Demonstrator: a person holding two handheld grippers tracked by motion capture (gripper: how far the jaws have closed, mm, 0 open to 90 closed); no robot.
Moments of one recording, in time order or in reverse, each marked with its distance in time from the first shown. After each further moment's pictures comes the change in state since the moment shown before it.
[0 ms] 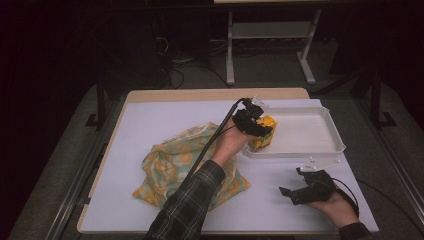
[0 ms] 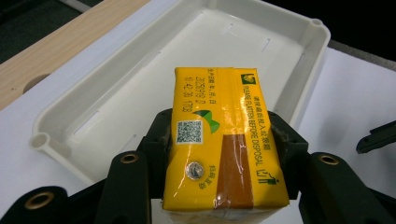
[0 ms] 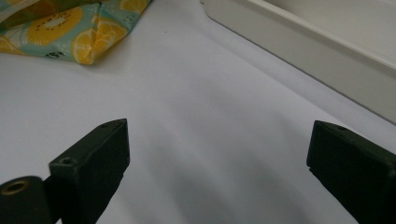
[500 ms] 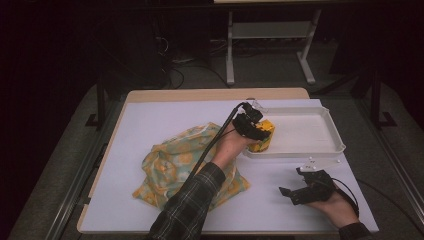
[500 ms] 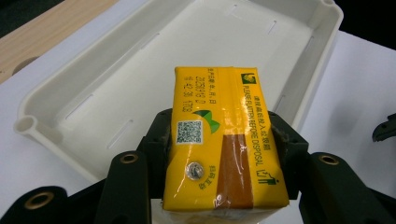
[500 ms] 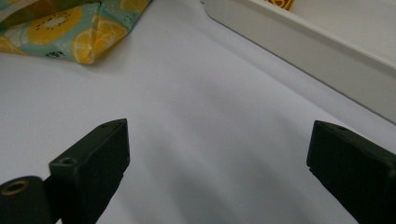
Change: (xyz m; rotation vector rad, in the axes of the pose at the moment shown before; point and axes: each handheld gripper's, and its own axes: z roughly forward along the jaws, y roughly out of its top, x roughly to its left) left arm 0.001 -0.011 0.011 0.038 0.000 -0.012; right arm 0.000 0.000 0.000 0.002 0.001 -0.001
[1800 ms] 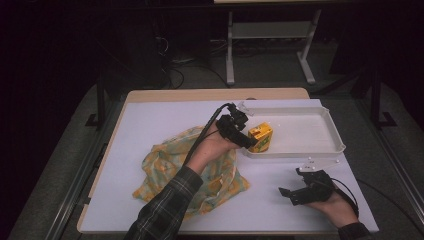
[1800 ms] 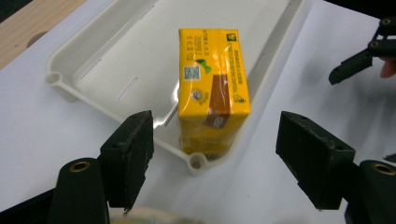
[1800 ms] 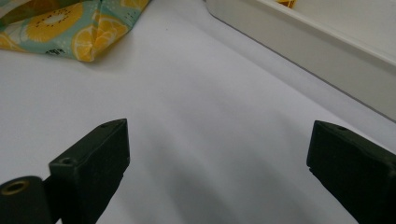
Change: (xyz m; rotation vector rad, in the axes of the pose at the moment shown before) left arm 0.001 -0.017 -0.060 0.065 -0.030 0.049; right arm 0.001 0.000 0.001 0.012 0.002 0.003
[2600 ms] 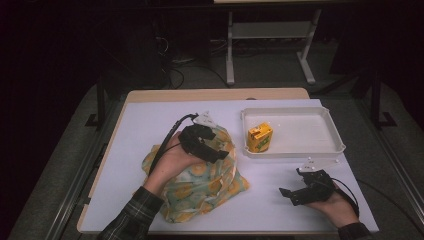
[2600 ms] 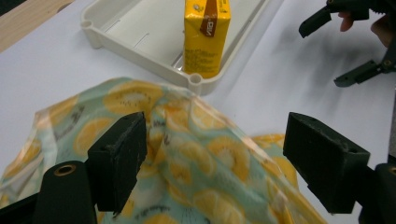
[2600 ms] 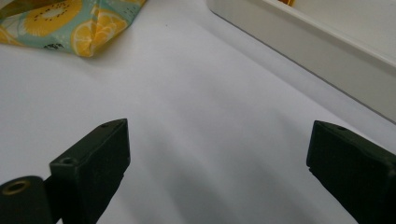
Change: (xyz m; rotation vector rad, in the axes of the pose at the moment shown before) left arm -0.003 -0.067 -0.081 -0.038 -0.004 -0.023; right arm 0.000 0.002 -0.001 0.013 -0.010 -0.025
